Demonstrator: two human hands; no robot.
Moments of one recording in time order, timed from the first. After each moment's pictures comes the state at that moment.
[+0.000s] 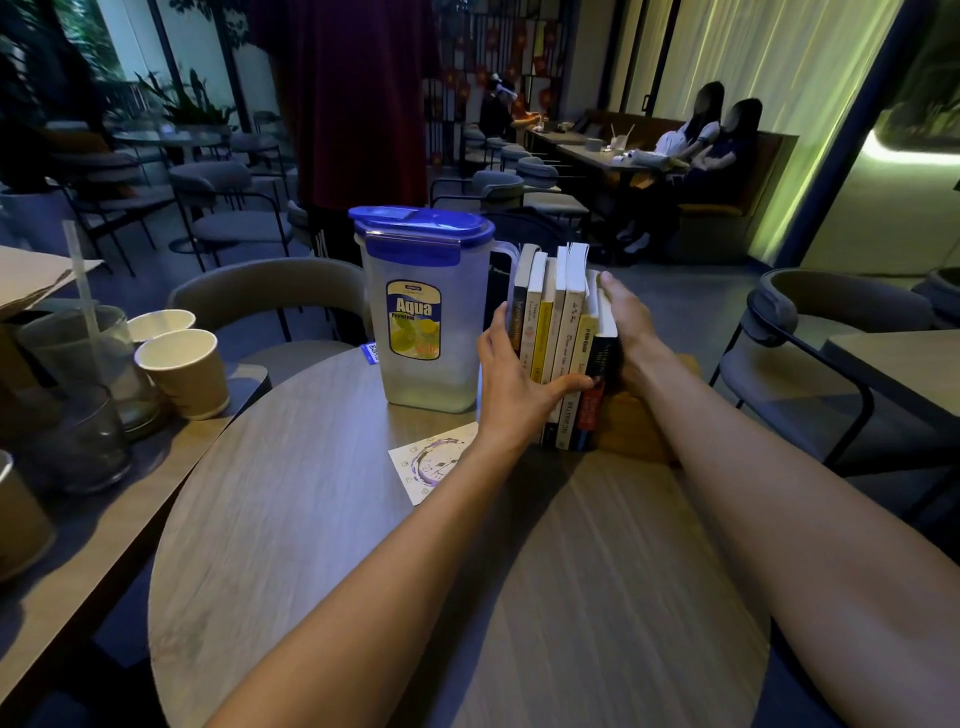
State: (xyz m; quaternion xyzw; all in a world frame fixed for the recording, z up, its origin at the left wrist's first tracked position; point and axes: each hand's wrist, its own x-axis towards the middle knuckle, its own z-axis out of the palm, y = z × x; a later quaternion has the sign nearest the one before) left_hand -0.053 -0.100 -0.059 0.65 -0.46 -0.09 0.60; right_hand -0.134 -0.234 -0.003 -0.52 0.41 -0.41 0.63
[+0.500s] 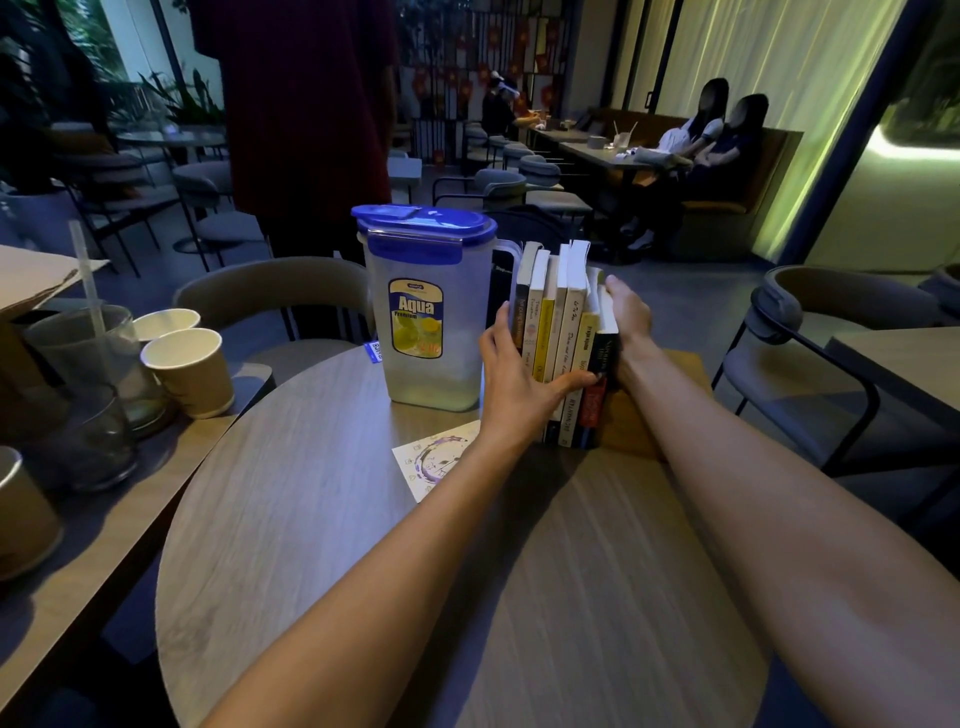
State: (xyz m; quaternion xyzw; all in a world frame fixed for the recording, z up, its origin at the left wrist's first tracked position) left_hand -0.053 -0.099 -0.059 0.65 -0.46 -0.11 0.60; right_hand -0.126 -0.244 -0.016 -0.44 0.39 -0.50 0.63
